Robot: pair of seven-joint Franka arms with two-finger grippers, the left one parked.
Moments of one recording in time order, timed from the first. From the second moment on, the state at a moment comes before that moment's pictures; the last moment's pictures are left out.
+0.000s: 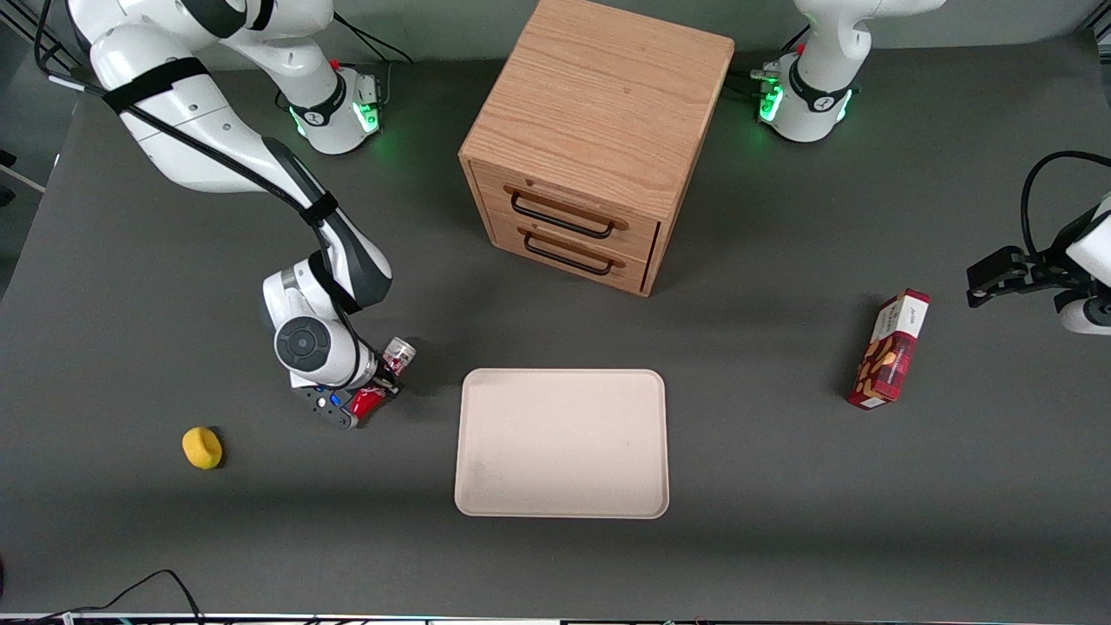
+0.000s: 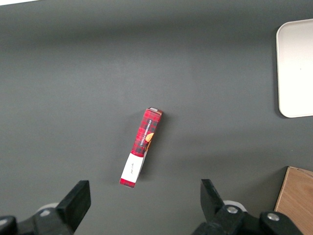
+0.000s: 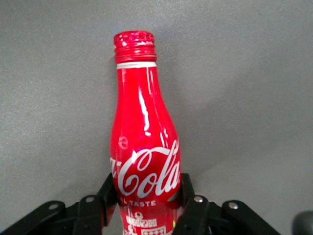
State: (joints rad) arm 0.04 0.65 0.27 -1.79 -0.27 2.27 1.11
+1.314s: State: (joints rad) arm -0.08 0.29 0.37 -1.47 -0.09 1.56 0.79
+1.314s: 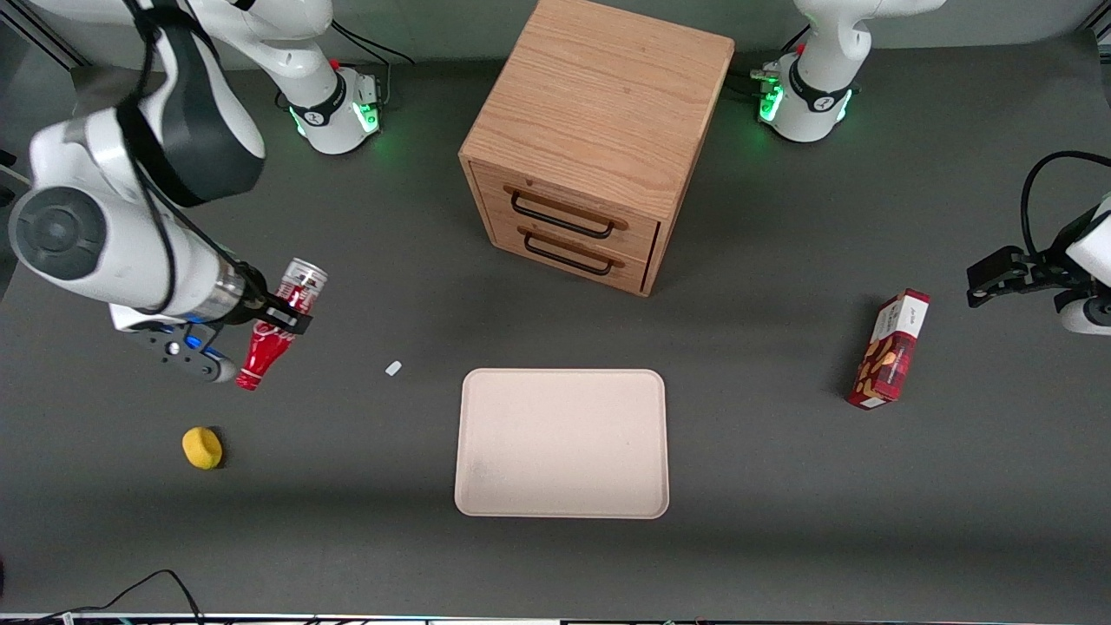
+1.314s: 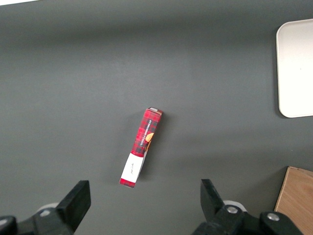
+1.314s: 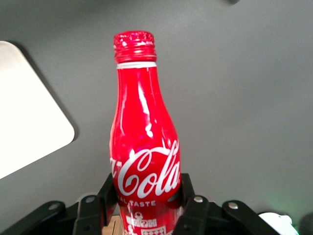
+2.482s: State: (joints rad) arm 0.48 0.87 0.13 -0.95 -0.17 1.79 0.94
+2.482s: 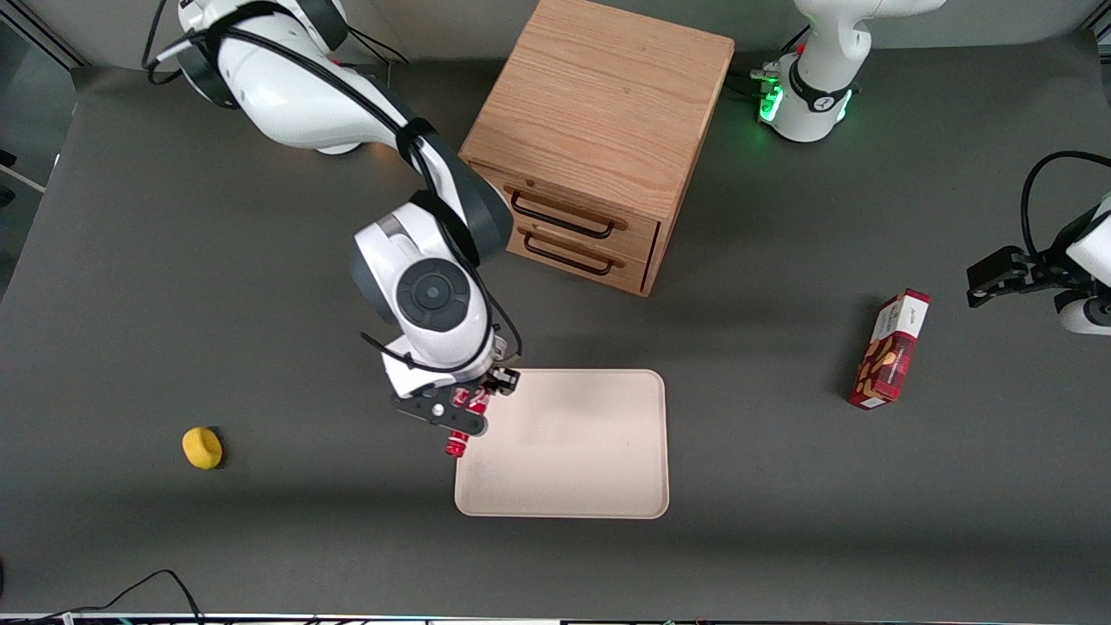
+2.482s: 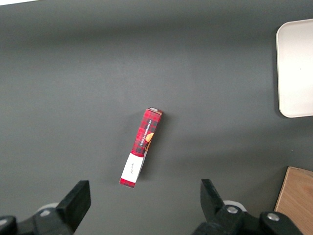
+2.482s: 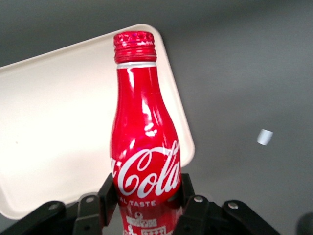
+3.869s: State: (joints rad) arm 0.40 1.10 0.12 -0.94 -0.11 2.03 0.56
